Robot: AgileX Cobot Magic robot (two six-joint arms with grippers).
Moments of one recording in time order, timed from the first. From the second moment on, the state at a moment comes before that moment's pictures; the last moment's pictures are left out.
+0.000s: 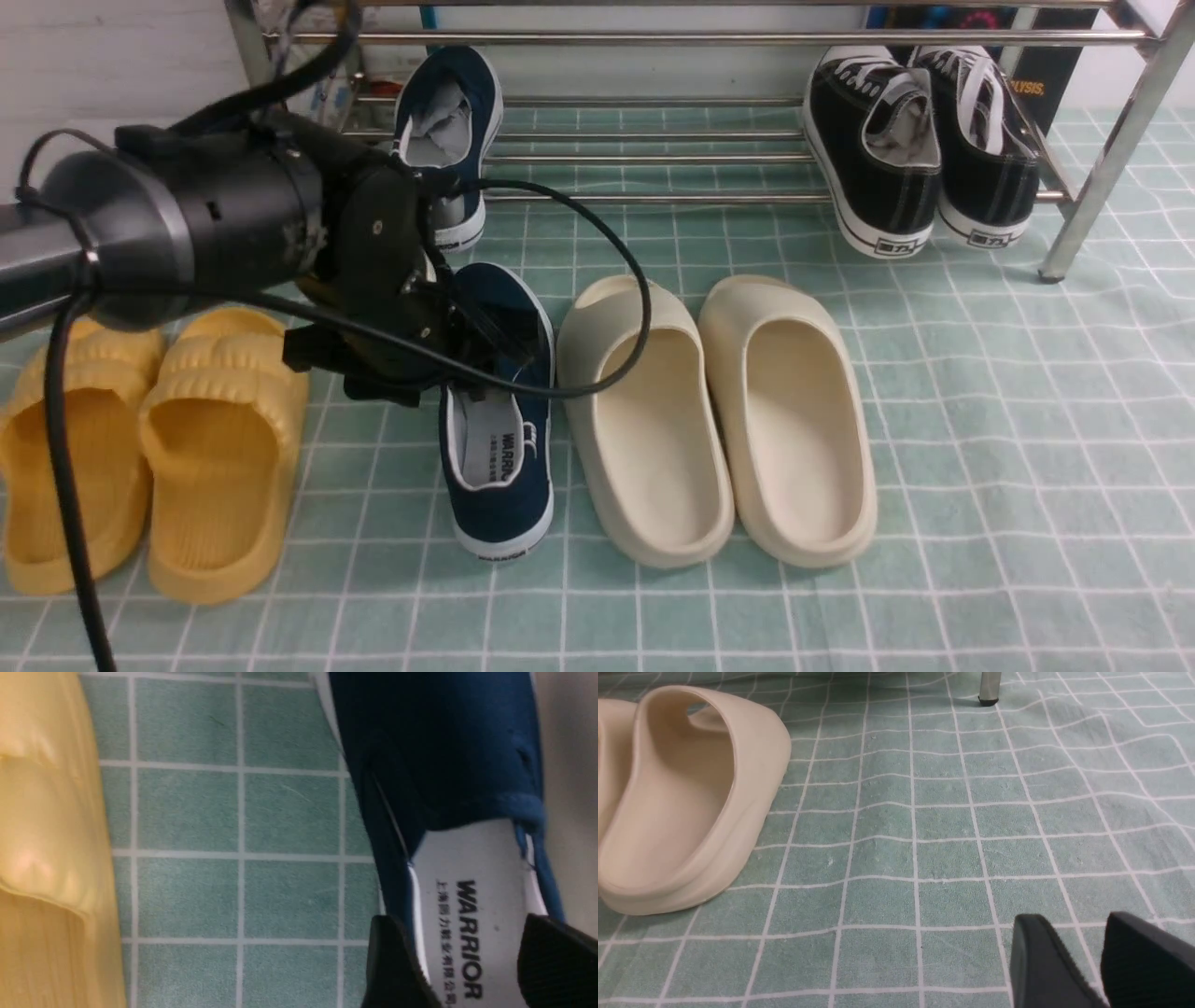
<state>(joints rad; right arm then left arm) -0.02 -0.01 0.02 0.05 0.38 0.04 -0.44 1.72 -1.20 0.13 0.71 -0.59</state>
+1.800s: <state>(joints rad) -0.02 -0.01 0.02 0.05 0.38 0.04 -0.34 2.28 -2.24 -0.01 0.98 -0.39</state>
